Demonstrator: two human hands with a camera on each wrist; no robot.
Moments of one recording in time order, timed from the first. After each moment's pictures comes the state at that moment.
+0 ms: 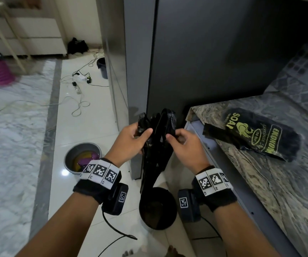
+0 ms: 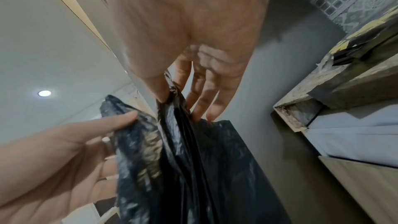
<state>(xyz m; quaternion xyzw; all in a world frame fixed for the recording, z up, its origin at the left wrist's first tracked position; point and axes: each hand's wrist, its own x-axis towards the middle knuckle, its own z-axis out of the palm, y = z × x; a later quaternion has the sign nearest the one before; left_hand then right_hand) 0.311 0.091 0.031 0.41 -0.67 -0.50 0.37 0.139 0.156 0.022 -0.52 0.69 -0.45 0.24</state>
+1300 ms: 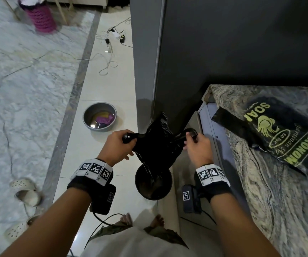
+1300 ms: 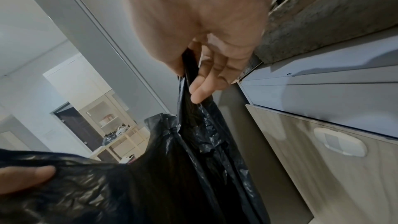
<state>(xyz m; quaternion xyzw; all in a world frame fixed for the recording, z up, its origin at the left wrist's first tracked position) 0.287 0.147 -0.064 0.63 -0.57 -0.45 0.27 0.043 0.157 -0.078 -0.43 0.76 -0.35 0.33</state>
